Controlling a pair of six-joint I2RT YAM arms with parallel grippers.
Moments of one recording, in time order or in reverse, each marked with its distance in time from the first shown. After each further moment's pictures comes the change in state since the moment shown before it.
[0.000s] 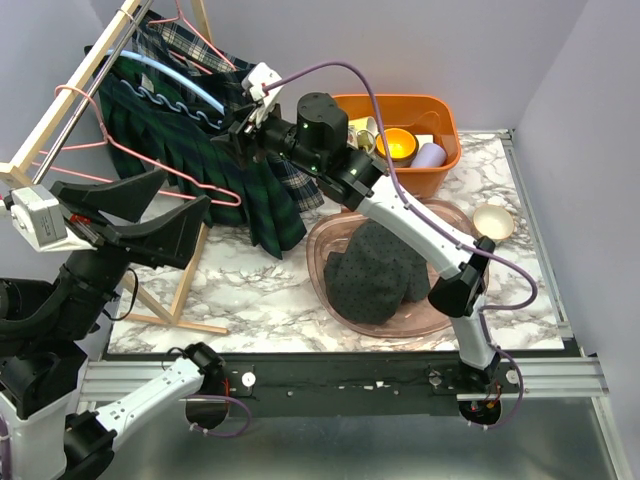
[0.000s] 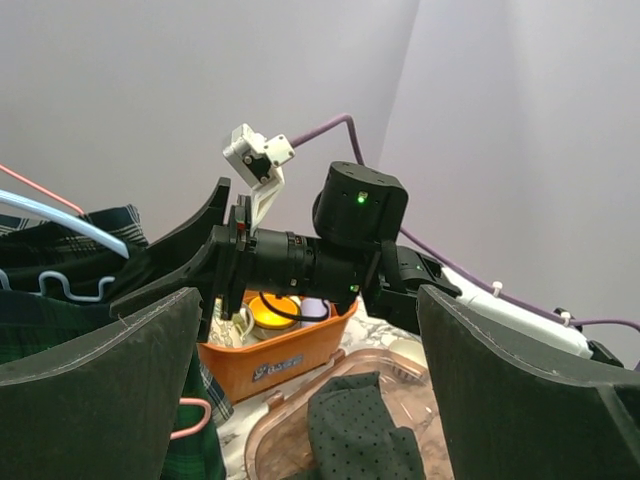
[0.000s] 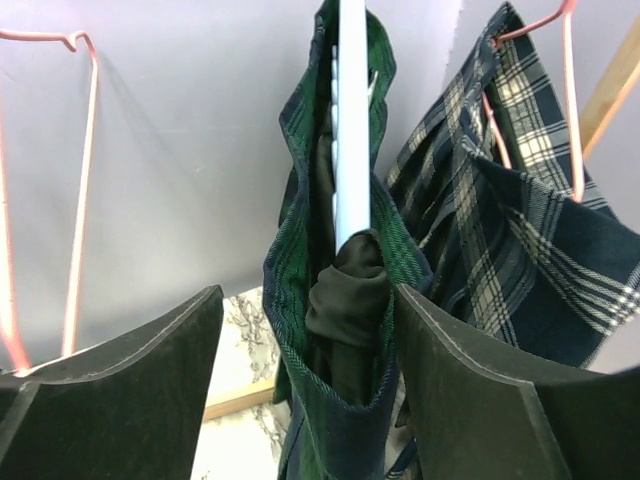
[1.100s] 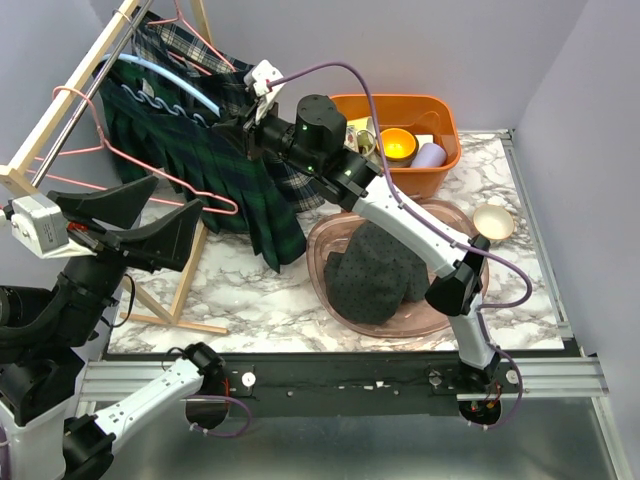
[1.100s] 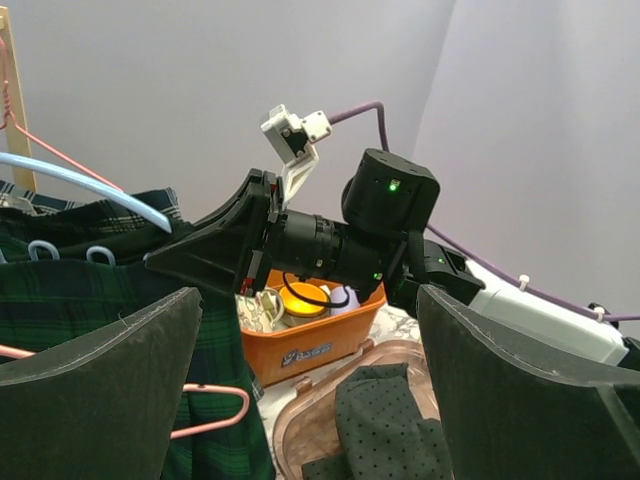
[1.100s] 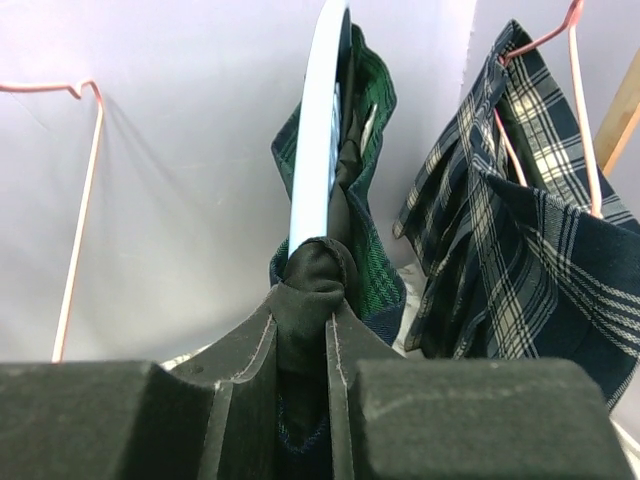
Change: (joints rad) left arm 0.000 -0.036 -0.029 -0.033 -0.059 0.045; right arm 0.000 0.021 -0.013 0.106 -0.025 0.083
